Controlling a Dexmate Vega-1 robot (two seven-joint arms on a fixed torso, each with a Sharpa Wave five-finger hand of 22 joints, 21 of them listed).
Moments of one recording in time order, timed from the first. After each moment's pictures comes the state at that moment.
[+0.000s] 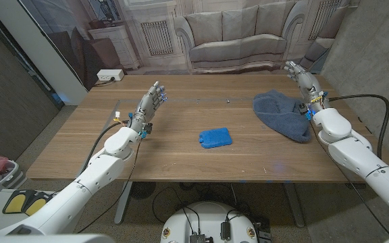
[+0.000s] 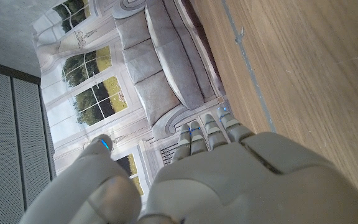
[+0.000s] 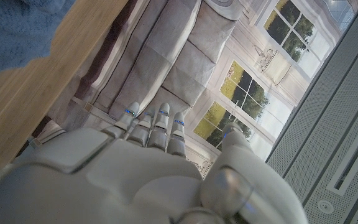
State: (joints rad) left arm 1.01 0.63 0.33 -1.61 -0.63 -0.23 0.07; left_hand 0.33 -0.09 0.31 0.09 0.30 0.10 0.04 0.21 0.18 0.09 -0.02 0.21 0.19 0.01 -0.01 0.19 0.18 0.06 -0.04 0.20 0.17; right arm -0.98 -0.76 -0.20 -1.57 0.43 0.29 -0.17; right_hand 0.25 0.05 0.33 -0.07 0.17 0.28 -0.06 0.20 0.20 0.34 0.00 0.24 0.19 0.21 -0.02 0.20 0.19 -0.01 -0.03 0.56 0.17
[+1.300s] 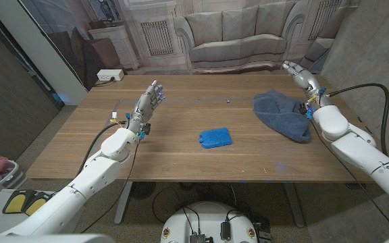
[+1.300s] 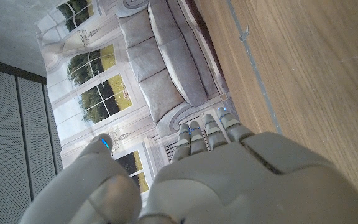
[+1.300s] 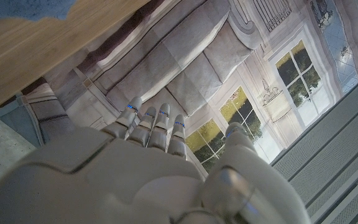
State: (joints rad) left arm 1.07 0.65 0.31 -1.69 -0.63 -0.22 0.10; left_hand 0.34 -0.09 0.30 0.09 0.30 0.10 0.03 0.21 0.18 0.09 -0.03 0.20 0.19 0.01 -0.01 0.19 0.18 0.06 -0.04 0.20 0.17; right arm -0.97 -0.82 -0.23 -1.62 0.18 0.19 -0.27; right_hand 0.23 0.04 0.32 -0.08 0.17 0.25 -0.08 0.19 0.20 0.33 -0.01 0.24 0.19 0.20 -0.04 0.20 0.19 0.07 -0.04 0.56 0.17
